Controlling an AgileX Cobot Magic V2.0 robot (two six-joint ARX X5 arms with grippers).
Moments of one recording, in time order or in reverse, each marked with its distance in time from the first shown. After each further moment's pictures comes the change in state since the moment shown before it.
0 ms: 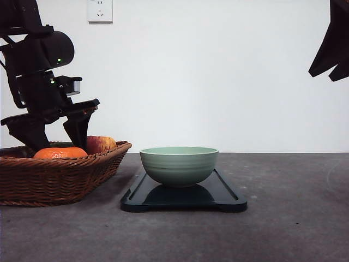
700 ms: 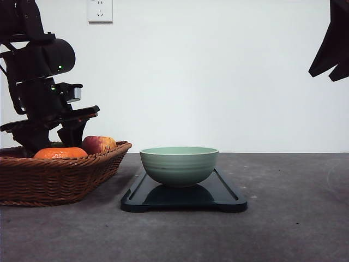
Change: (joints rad) left_arx 0.000 0.023 0.000 -0.006 0.000 0.000; right_arx 0.000 0.000 0.000 0.000 0.000 0.000
